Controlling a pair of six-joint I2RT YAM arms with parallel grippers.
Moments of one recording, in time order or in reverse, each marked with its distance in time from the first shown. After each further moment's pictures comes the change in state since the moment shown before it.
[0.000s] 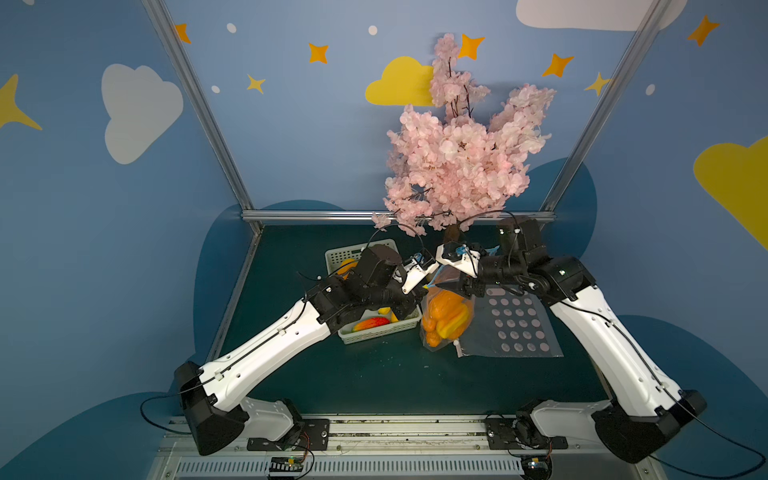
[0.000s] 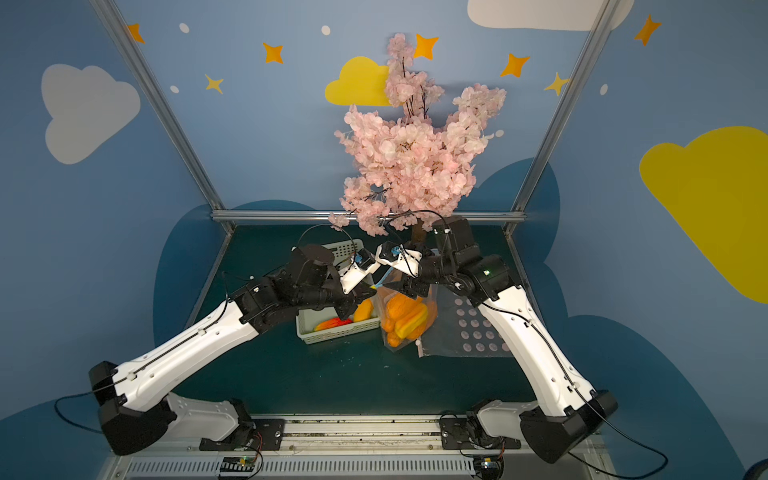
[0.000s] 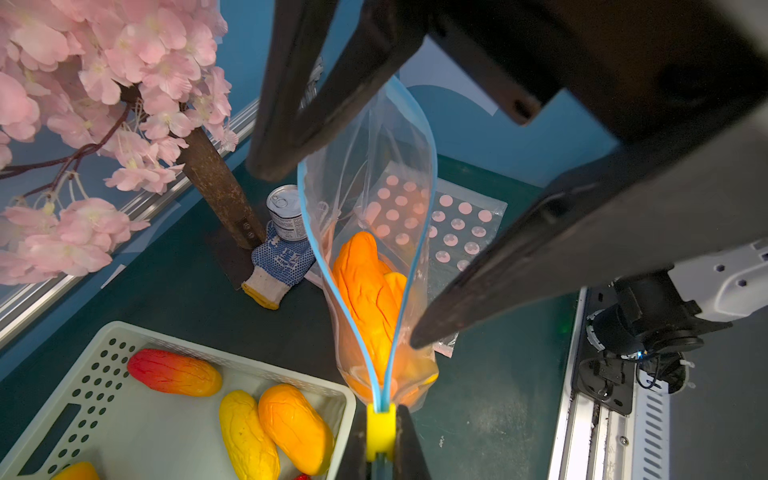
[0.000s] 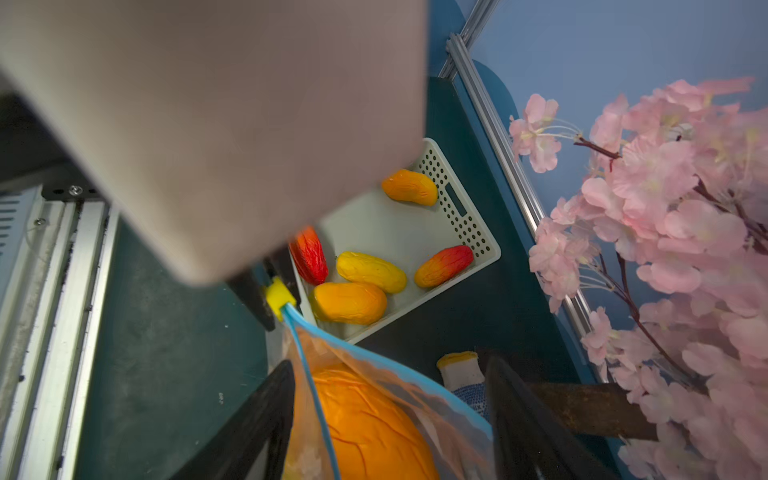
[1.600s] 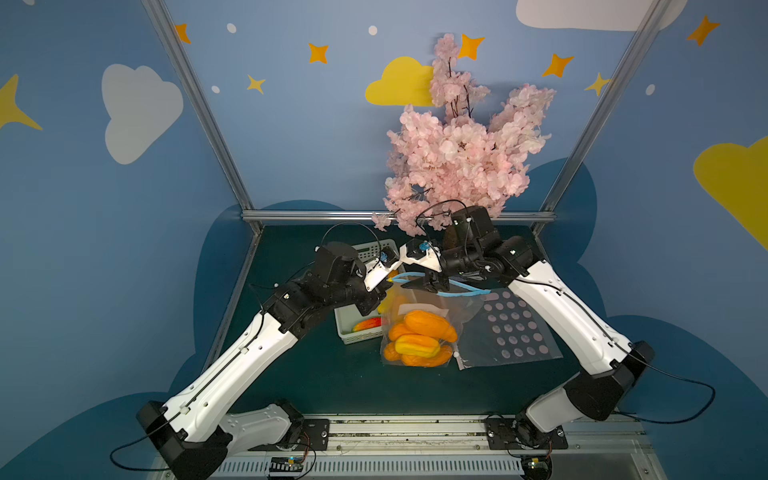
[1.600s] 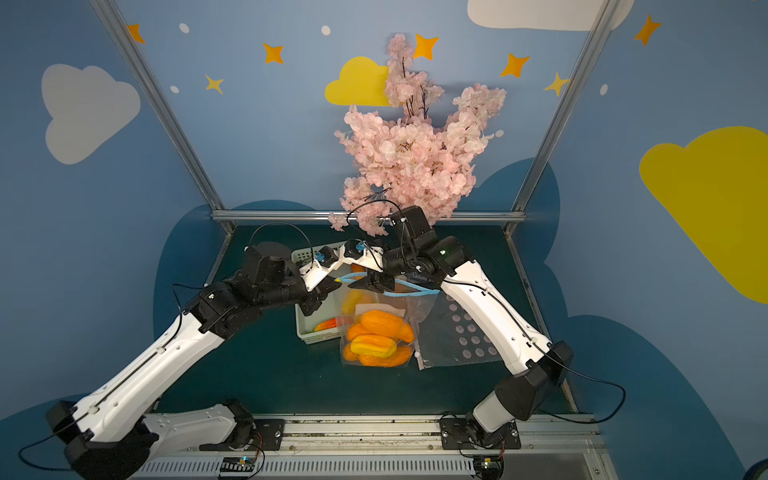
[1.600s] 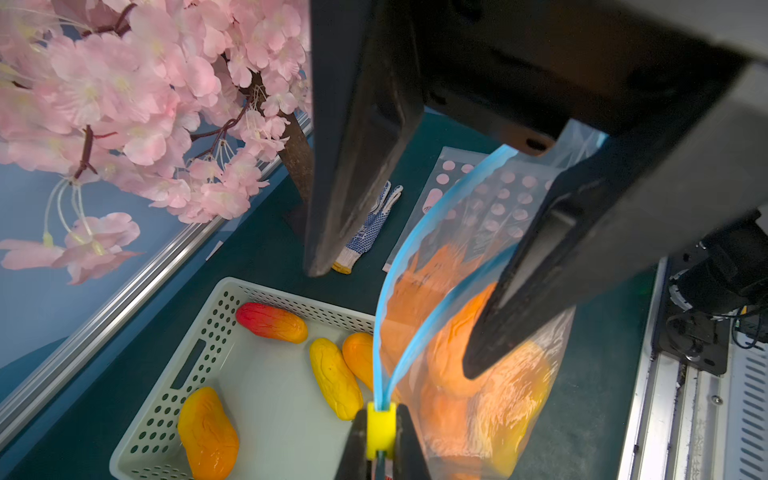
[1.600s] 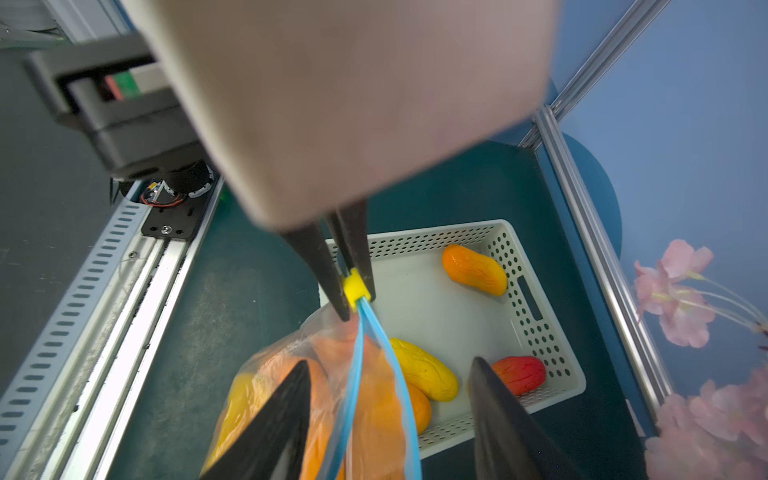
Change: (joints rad) left arm 0.180 -0.168 -0.092 -0.080 0.034 0.174; right arm 0.146 0.232 0.164 0.025 -0.159 0.047
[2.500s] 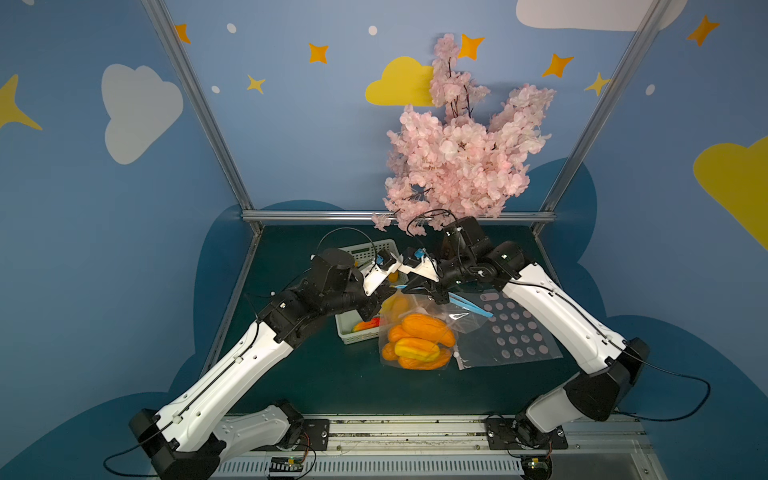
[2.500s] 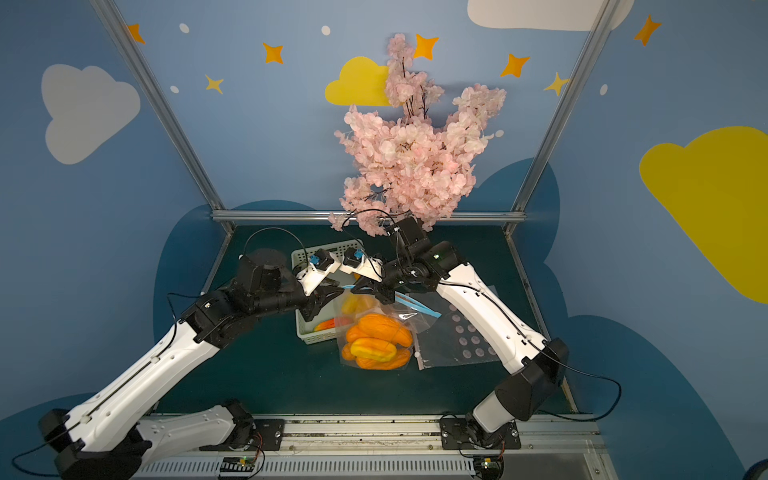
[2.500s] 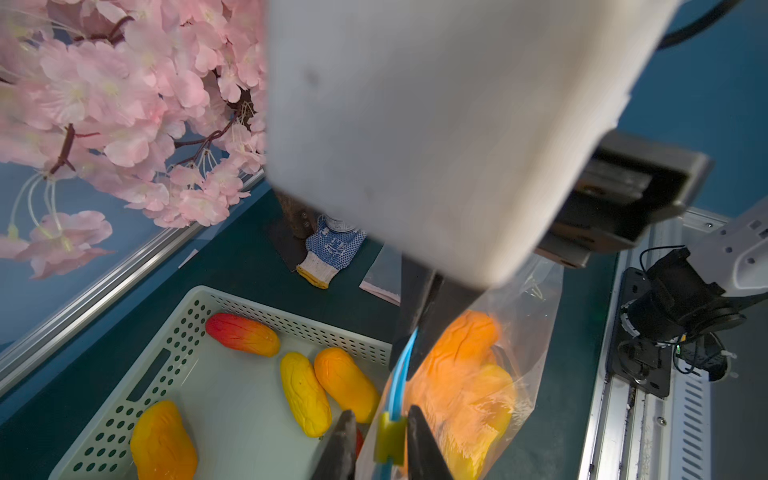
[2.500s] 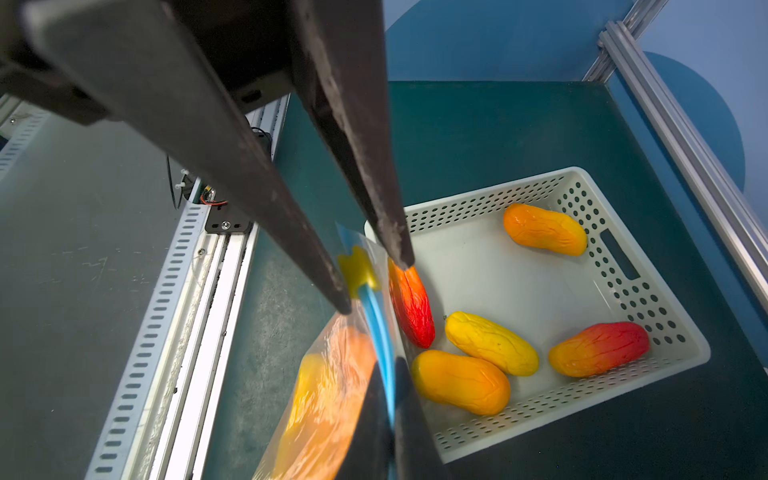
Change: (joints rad) left arm -0.018 -0.067 -0.076 0.069 0.033 -0.118; right arm 0.013 -0.003 -0.072 -0.069 -0.019 0.084
